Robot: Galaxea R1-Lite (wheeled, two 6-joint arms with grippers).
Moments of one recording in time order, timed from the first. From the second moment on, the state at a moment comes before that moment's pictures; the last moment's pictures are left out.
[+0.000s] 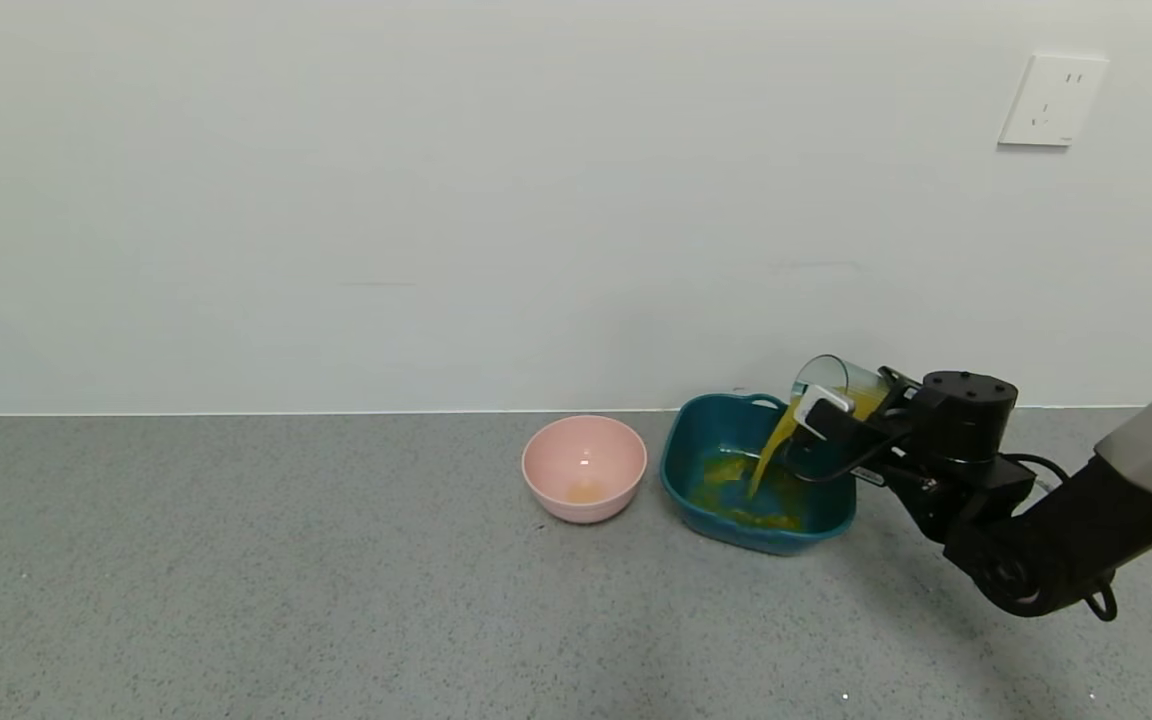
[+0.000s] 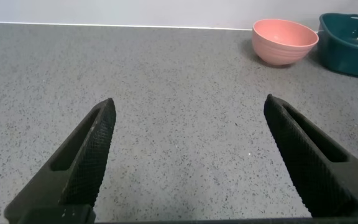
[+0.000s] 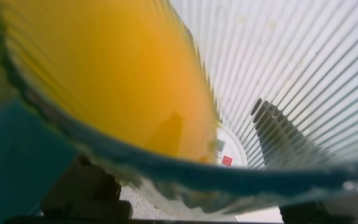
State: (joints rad) left arm 0.00 0.00 0.00 0.01 0.01 -0.07; right arm 0.25 2.16 -0.87 -1.16 -0.38 -1.13
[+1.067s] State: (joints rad) left arm 0.00 0.00 0.00 0.01 0.01 -0.07; right arm 0.26 2.18 -0.90 -1.18 -0.42 -1.32
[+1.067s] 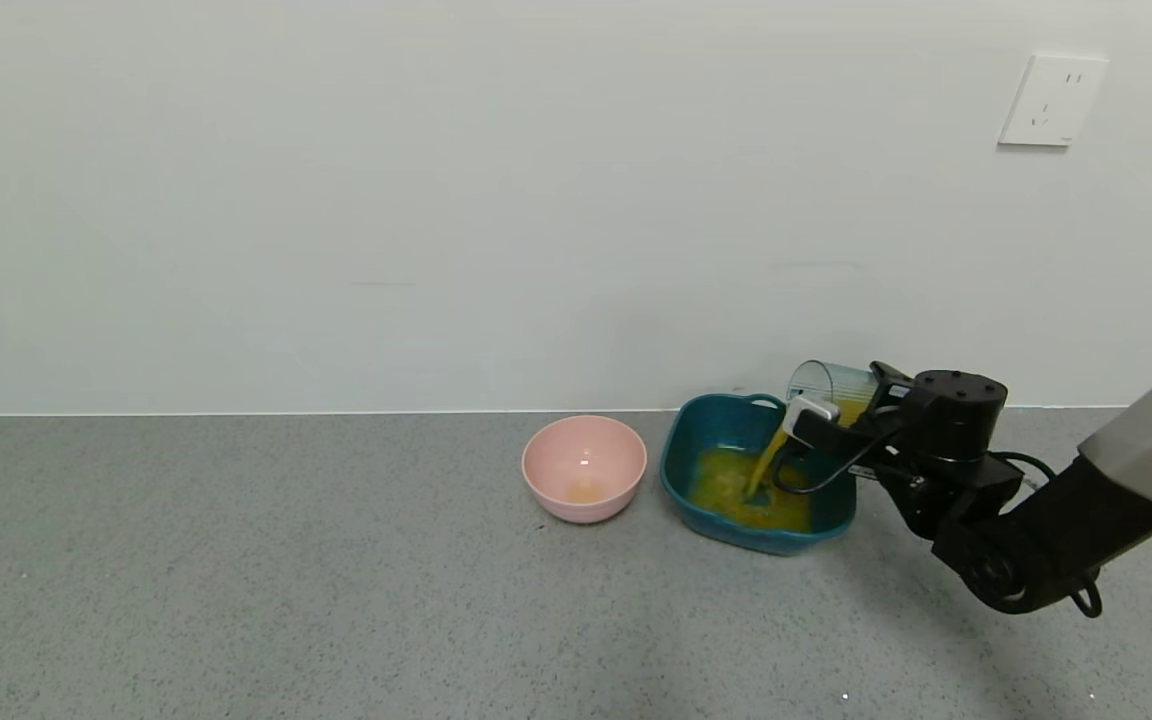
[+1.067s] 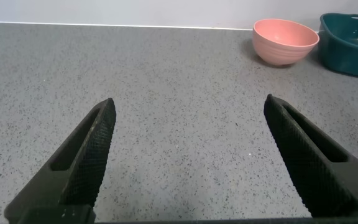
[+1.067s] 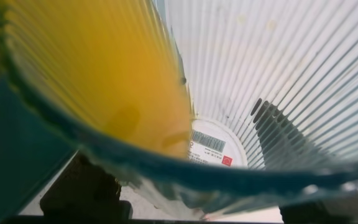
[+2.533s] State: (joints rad) left arm 0.00 0.00 0.00 0.01 0.01 -0.07; right arm 0.27 2.14 -0.92 -1.18 -0.42 -1.69
